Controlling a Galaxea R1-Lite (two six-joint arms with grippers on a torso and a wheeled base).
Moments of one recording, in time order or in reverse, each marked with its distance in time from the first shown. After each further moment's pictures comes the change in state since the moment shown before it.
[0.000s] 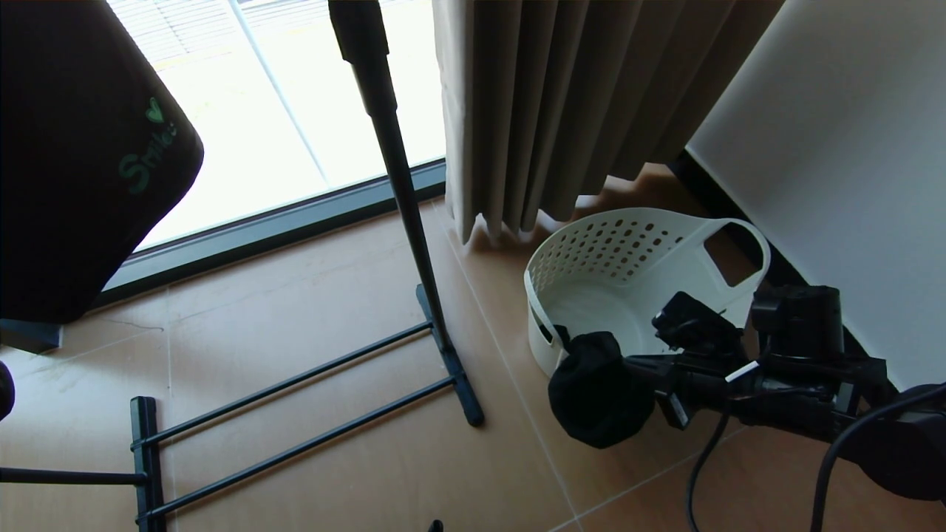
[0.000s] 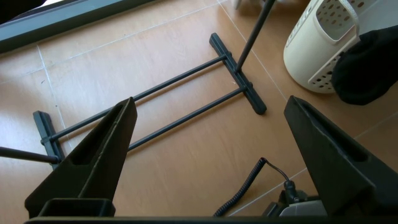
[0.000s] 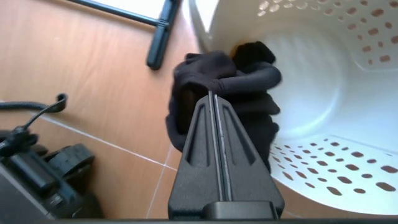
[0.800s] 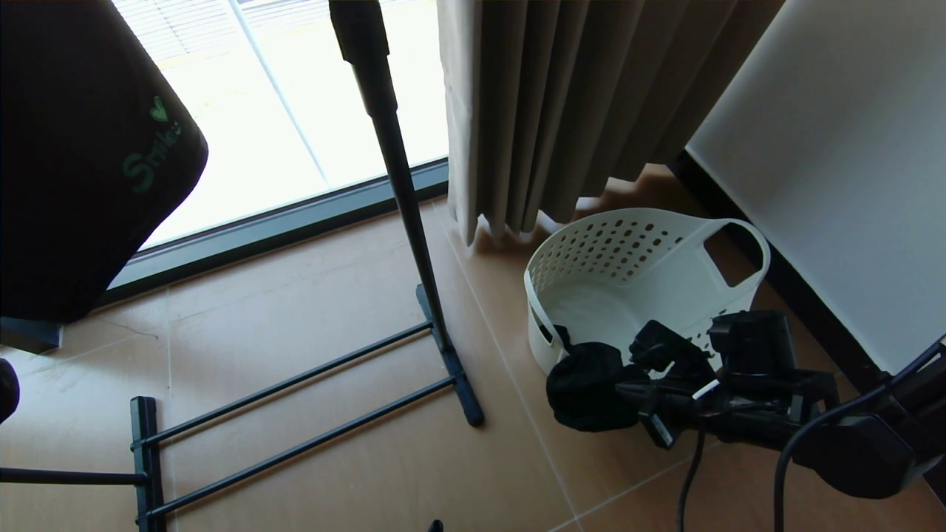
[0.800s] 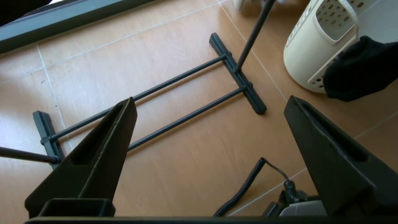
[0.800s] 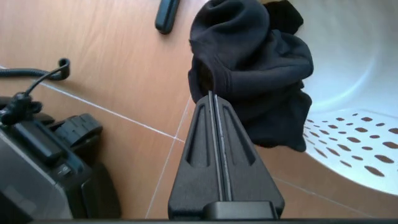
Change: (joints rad) left arm 0.000 0.000 0.000 0.000 -0.001 0.000; right arm 0.004 0.142 -0.013 -0.001 -0.057 -0.004
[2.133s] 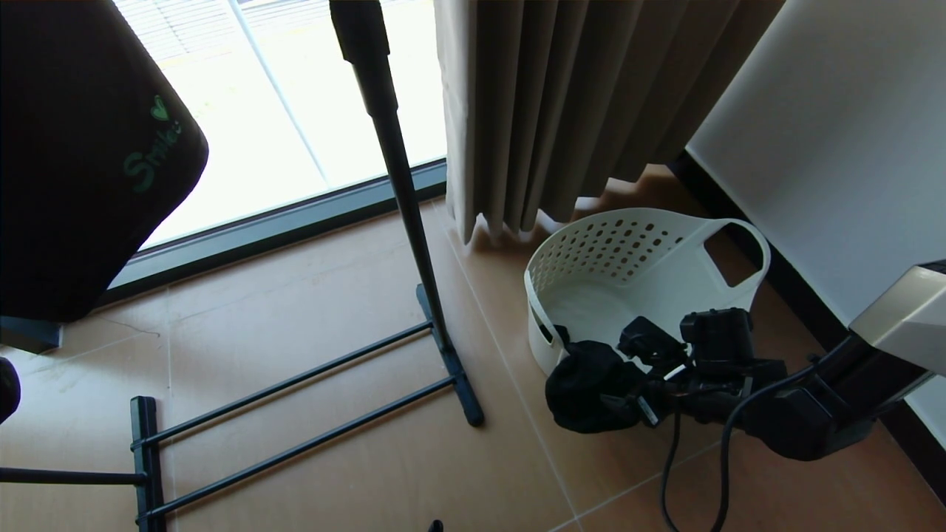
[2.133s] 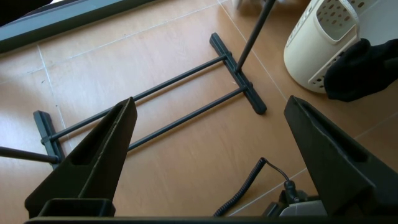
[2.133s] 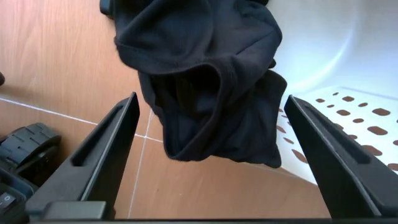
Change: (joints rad) left arm 0.000 0.000 0.000 0.000 0.001 0.000; right arm -0.065 0.178 -0.140 -0.001 -0.107 0.003
